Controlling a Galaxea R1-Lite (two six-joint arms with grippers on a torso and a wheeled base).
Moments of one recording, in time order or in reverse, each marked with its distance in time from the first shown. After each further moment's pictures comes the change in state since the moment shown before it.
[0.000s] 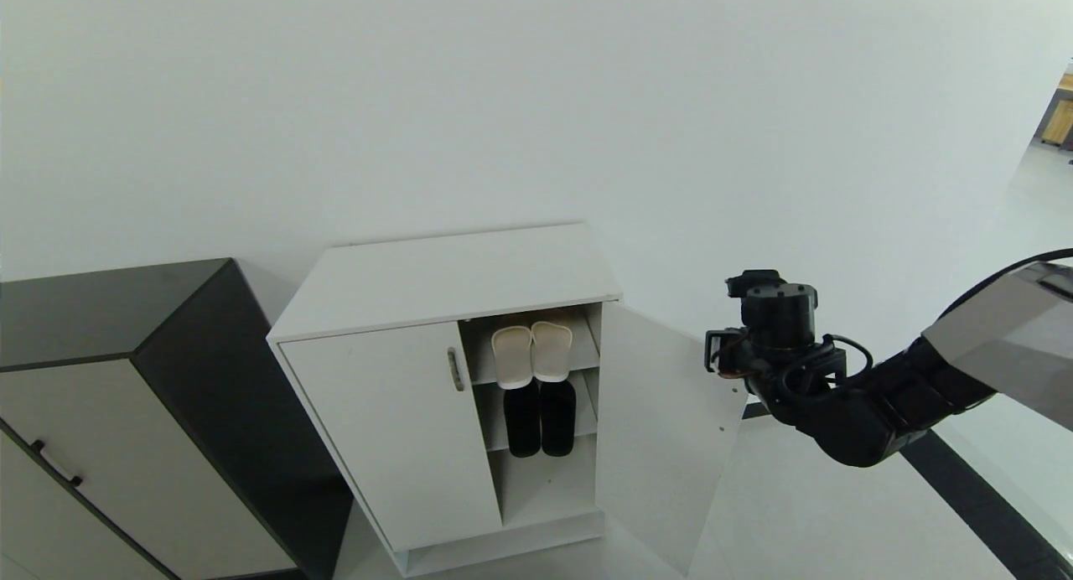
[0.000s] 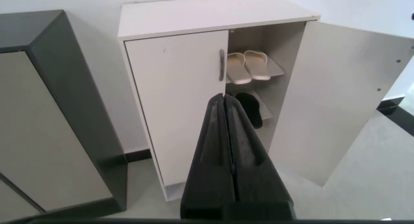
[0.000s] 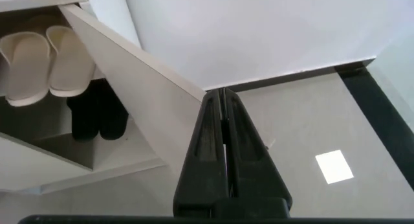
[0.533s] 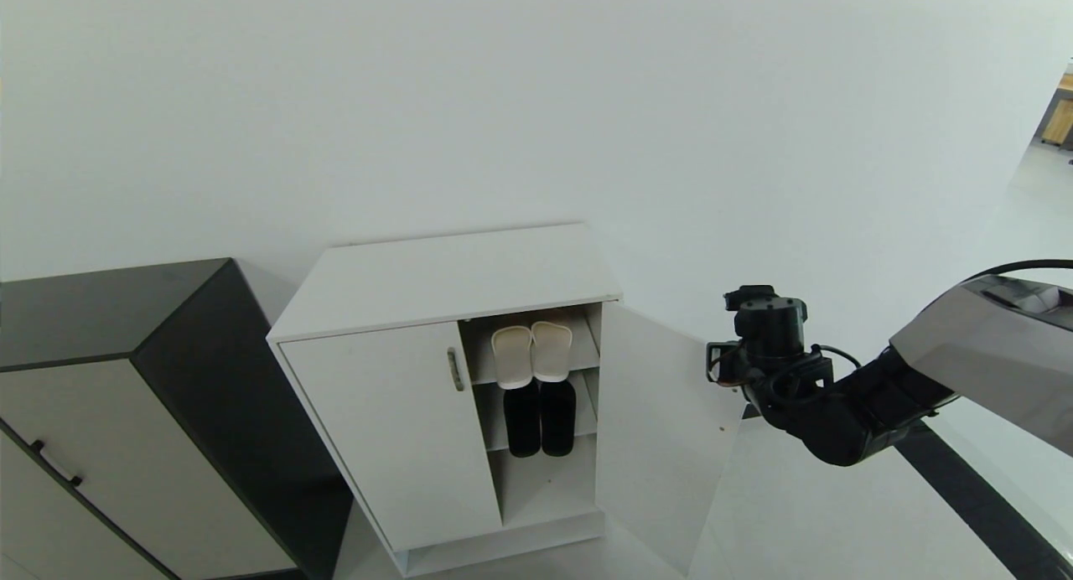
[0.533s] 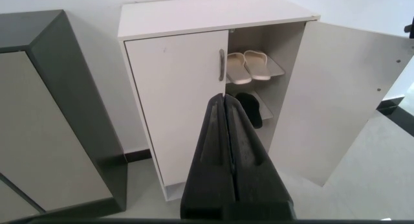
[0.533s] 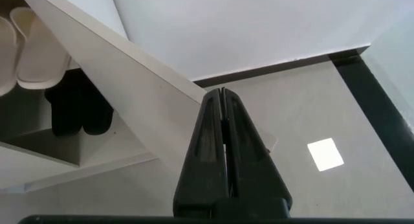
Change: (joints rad) left arm -0.001 0.000 0.000 0.000 0.000 0.000; right arm -0.031 0.084 -0.033 -0.001 0.002 0.001
